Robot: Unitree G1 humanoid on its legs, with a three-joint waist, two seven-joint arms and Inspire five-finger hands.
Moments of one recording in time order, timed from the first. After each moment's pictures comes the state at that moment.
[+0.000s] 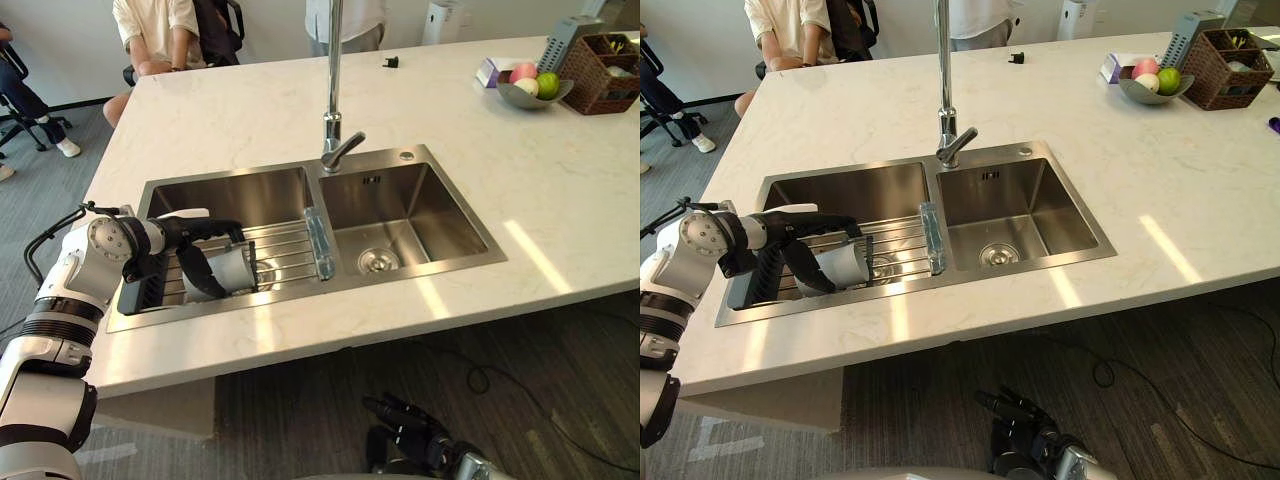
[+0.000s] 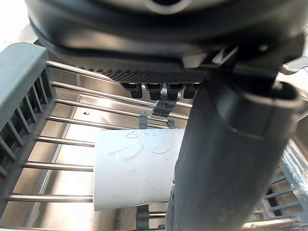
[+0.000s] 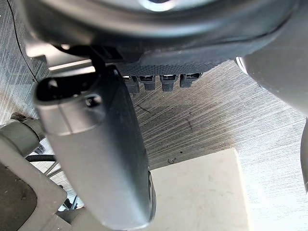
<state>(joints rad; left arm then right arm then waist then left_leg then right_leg) -0.67 0.87 -0.22 0.53 0.28 0.00 -0.80 0.09 -0.15 -0.06 0.85 0.45 0.25 0.40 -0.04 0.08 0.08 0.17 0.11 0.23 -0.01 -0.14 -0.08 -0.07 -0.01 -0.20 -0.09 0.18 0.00</state>
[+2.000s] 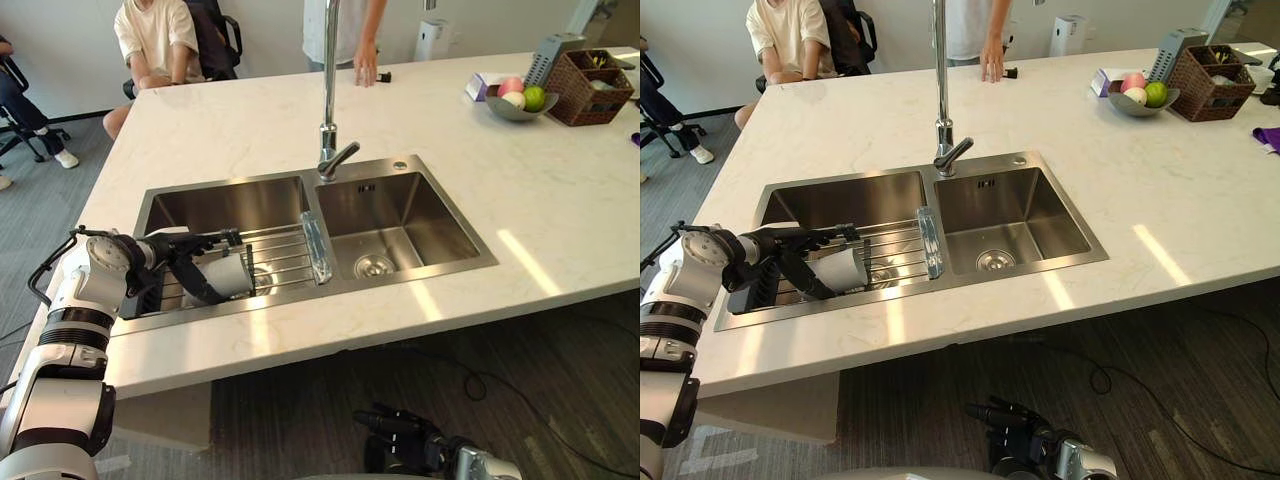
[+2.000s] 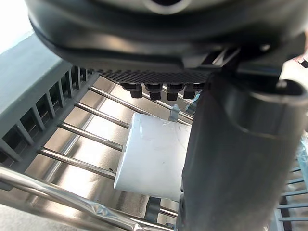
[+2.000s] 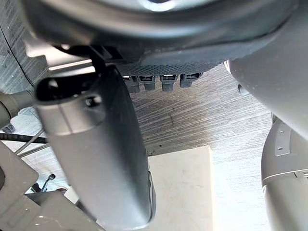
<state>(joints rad) -0.63 0.76 -0.09 0.66 0.36 0.17 -0.77 0.04 -0.19 0.01 0.87 0.37 0.37 0.47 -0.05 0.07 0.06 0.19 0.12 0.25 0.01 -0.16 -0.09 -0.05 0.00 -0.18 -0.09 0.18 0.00</state>
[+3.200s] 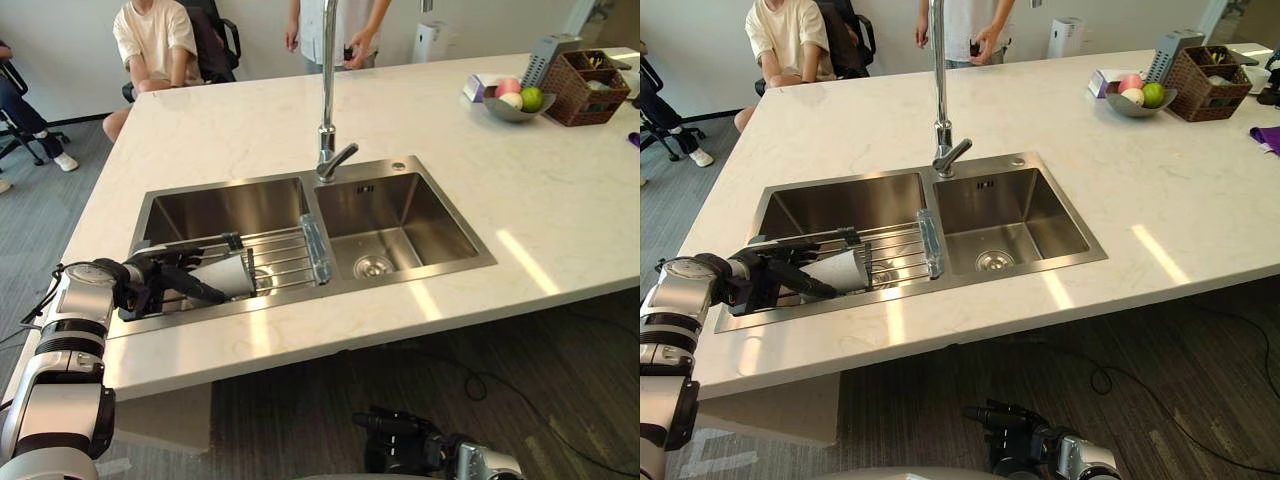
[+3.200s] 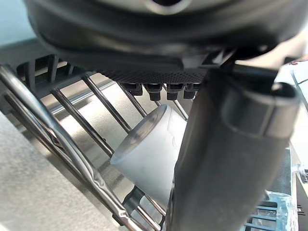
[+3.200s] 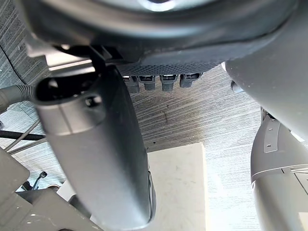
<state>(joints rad) -0.60 0.72 -0.01 0.78 0.06 0.37 -0.66 0.01 -0.19 0.01 0.90 0.35 0.40 0.49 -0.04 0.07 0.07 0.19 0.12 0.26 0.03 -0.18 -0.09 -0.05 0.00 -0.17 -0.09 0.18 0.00</state>
